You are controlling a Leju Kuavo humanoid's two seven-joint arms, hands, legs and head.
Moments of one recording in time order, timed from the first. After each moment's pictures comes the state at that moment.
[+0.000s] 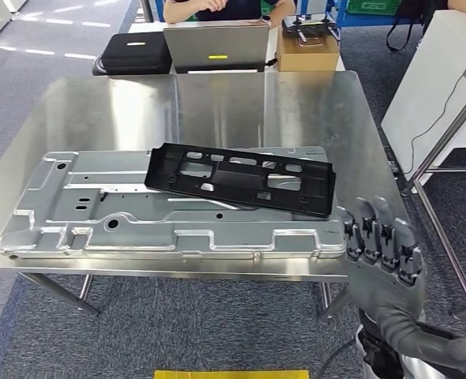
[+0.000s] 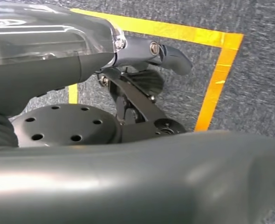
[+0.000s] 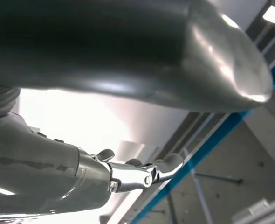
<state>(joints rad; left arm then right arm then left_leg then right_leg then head) -0.08 -0.13 1.37 -0.22 -1.04 -0.24 -0.34 0.04 0.07 0.05 -2.08 -0.12 0.71 -0.70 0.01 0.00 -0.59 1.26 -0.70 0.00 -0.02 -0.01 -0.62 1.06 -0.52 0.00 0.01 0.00</state>
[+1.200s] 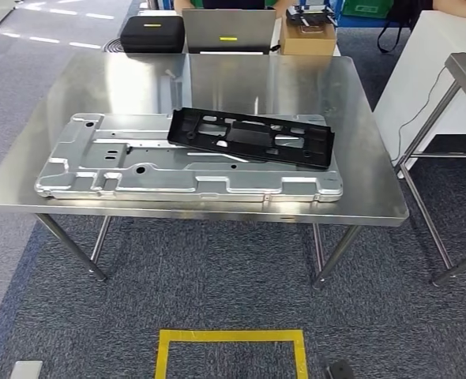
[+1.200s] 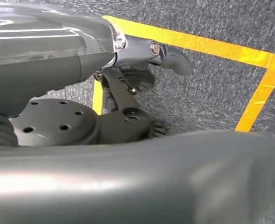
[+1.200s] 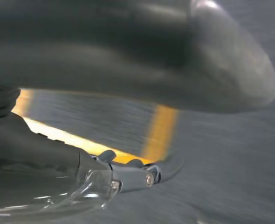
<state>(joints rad) -0.08 -0.13 1.38 -0.22 -1.00 -0.25 -0.36 0.08 0.00 -0.10 -0.52 0.22 0.05 -0.55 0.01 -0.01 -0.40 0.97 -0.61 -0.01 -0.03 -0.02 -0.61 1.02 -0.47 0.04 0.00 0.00</state>
